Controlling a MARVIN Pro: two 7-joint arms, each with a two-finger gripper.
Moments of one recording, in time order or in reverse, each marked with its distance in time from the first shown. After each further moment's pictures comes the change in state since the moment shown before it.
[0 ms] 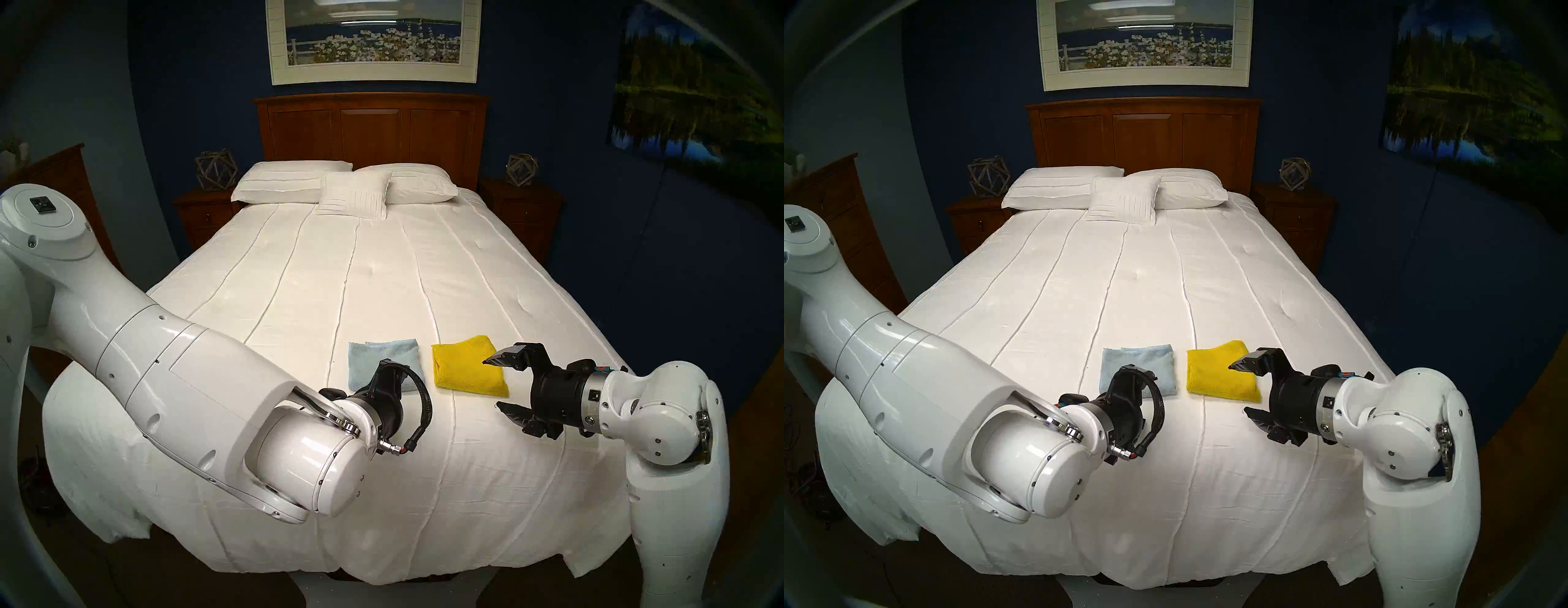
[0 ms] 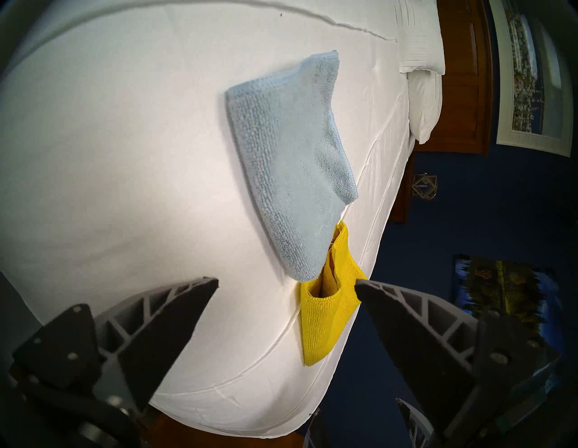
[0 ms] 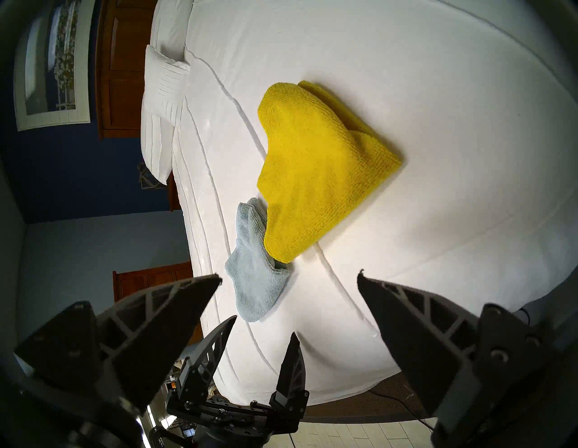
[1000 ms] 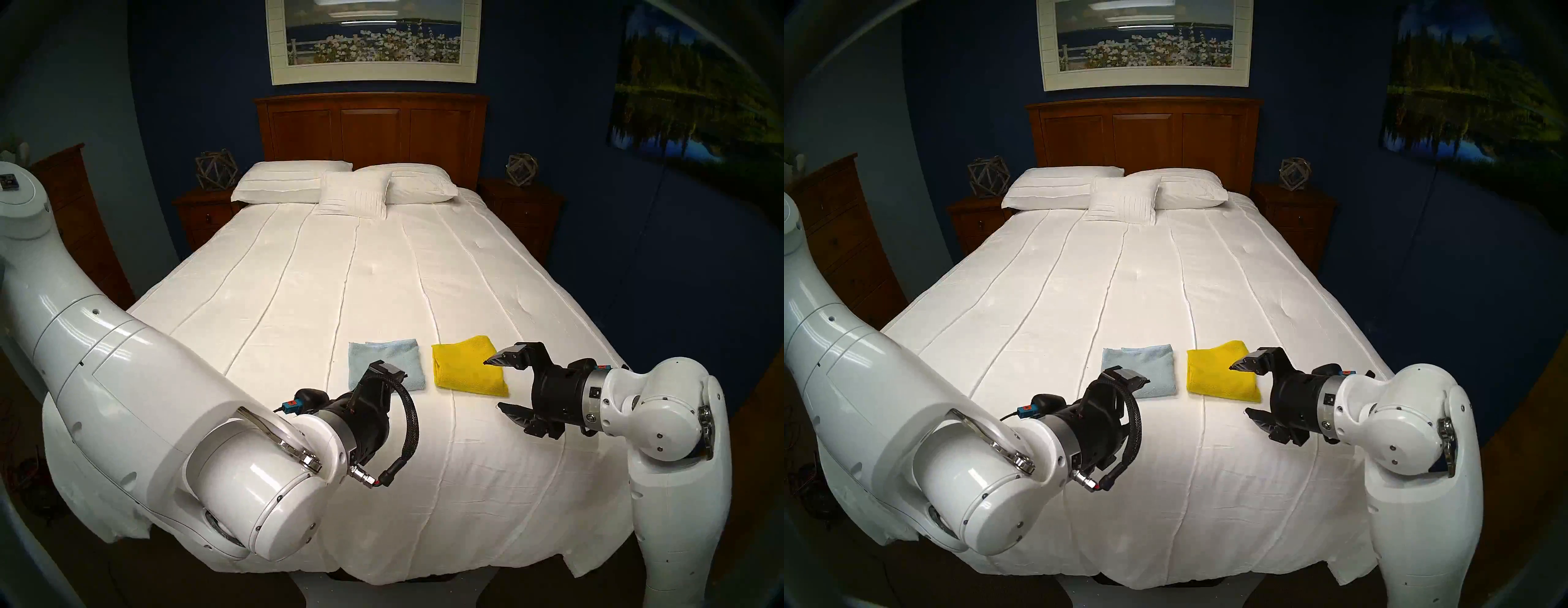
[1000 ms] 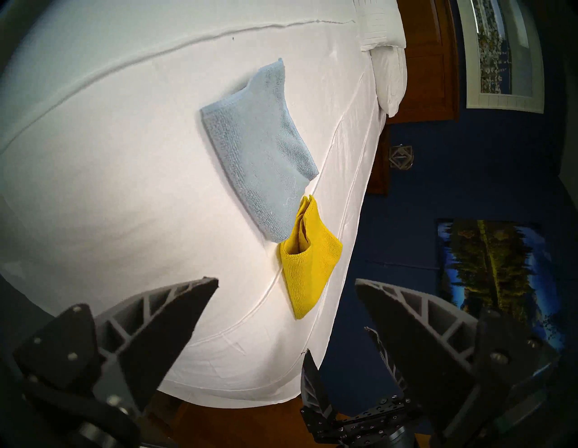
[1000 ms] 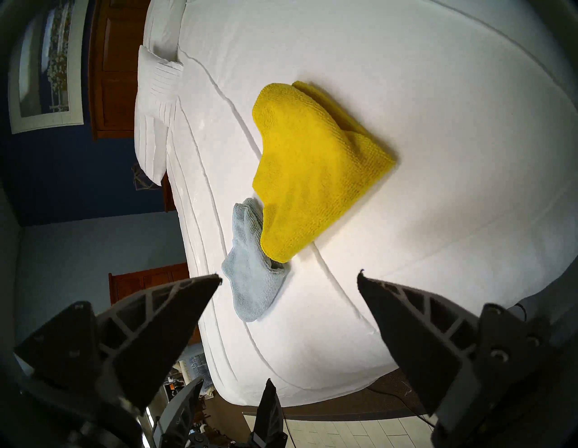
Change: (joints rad) left arm -0.118 0.092 0.119 -0.225 0.105 -0.059 -0.101; right arm 0.006 0.021 -0.003 0.000 0.022 -0.026 -0.020
